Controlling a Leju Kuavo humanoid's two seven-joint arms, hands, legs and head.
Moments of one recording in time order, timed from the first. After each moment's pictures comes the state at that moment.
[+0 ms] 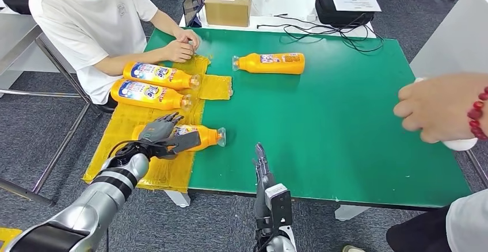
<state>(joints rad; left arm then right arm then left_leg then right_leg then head) -0.61 0.02 -0.31 -0.55 -0.97 -0.04 -0.10 -0.05 0.24 0.52 -1.09 -0.02 -0.24 -0.69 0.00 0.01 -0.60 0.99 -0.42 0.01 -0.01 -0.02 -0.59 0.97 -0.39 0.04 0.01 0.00</state>
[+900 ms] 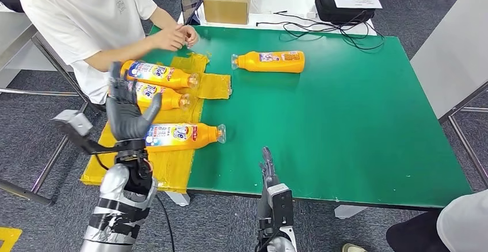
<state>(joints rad) -0.25 -0.17 -0.17 -1.44 0.33 0.20 -0.49 -0.05 0.25 0.50 -1.03 -0.04 -0.30 -0.70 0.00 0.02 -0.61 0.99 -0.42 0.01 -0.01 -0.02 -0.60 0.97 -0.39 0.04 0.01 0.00</state>
